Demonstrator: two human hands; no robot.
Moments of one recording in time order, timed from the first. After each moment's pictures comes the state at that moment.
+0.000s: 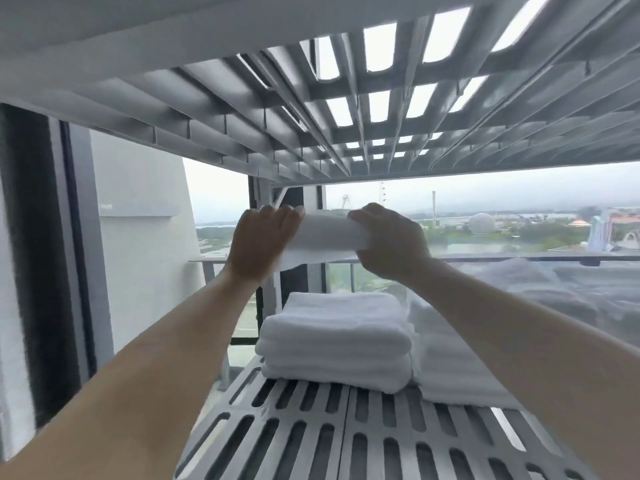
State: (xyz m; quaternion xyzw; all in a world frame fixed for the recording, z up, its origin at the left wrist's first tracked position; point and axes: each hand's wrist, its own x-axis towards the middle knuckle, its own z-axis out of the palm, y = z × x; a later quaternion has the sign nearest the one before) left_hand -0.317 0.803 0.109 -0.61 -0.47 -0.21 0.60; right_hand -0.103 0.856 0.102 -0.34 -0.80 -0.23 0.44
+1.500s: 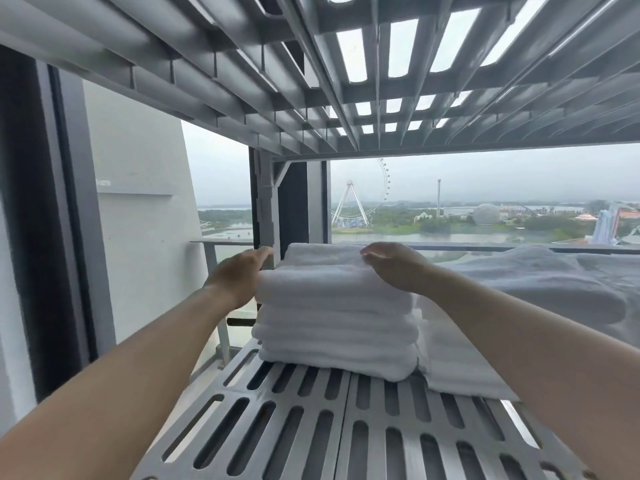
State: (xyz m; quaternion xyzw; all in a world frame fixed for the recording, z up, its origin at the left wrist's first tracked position) left_hand -0.370 0.832 0.031 -0.65 -0.70 -0.23 0.21; right_hand -0.103 0.886 0.060 -0.42 -0.85 0.11 0.30
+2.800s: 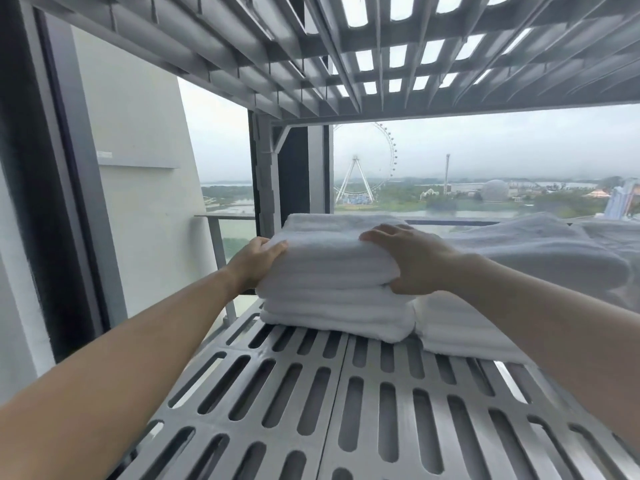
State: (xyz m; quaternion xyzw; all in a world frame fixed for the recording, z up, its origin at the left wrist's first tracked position) left_hand -0.344 0.826 0.007 -0.54 -0.67 -0.47 -0.20; right_hand -0.071 0.876 0.033 -0.35 -0.91 -0.17 0.14
